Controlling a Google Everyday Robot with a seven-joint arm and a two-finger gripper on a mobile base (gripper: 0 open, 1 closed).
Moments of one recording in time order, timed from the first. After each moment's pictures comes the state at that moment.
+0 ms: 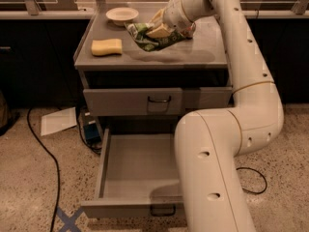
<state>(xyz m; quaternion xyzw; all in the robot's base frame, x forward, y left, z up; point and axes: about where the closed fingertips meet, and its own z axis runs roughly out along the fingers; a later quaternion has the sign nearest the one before) 0.811 -0.004 0.911 -0.69 0.56 0.13 0.45</state>
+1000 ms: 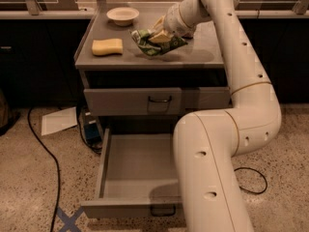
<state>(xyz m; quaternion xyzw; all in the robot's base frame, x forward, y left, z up) 0.832 -0.010 0.881 -0.68 0.59 0.11 0.43</state>
